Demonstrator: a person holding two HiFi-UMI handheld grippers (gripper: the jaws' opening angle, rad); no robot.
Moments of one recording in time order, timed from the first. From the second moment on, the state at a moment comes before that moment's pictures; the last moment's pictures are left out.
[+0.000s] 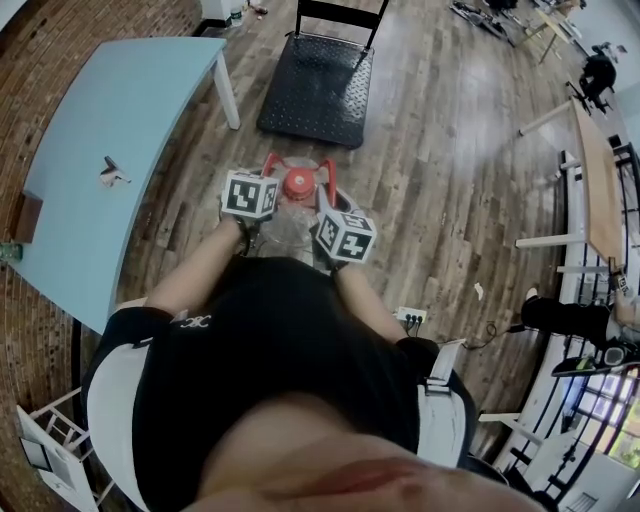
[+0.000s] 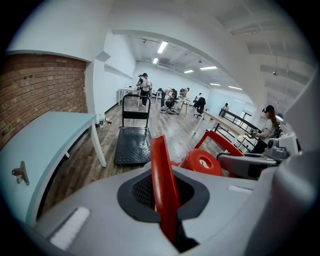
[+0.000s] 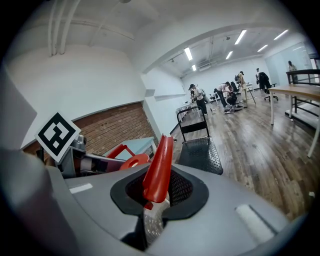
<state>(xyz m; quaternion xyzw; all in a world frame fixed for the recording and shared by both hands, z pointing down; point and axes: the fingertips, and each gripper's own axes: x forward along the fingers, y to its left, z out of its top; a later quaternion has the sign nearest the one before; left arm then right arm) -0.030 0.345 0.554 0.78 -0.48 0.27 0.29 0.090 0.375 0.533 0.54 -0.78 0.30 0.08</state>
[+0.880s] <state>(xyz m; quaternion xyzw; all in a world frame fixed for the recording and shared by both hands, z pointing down) -0.008 0.272 0.587 0.78 -0.46 0.27 0.32 0.109 0.302 0.562 0.55 -0.77 0.31 0.13</state>
